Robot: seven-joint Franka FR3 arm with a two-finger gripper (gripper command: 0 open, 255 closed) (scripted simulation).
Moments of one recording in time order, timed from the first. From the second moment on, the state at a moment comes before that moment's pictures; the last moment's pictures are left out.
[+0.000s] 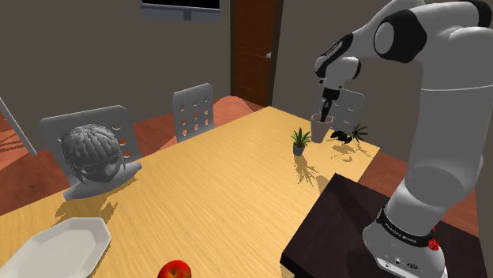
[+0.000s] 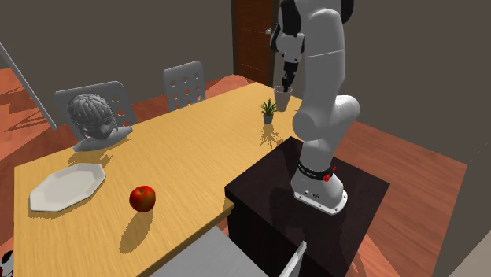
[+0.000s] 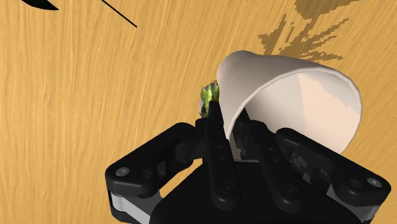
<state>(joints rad) -0.22 0.34 -0.63 -1.94 0.32 2.09 -1.19</state>
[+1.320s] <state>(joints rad) -0.28 0.51 -0.55 -1.98 0.47 2.28 -1.29</state>
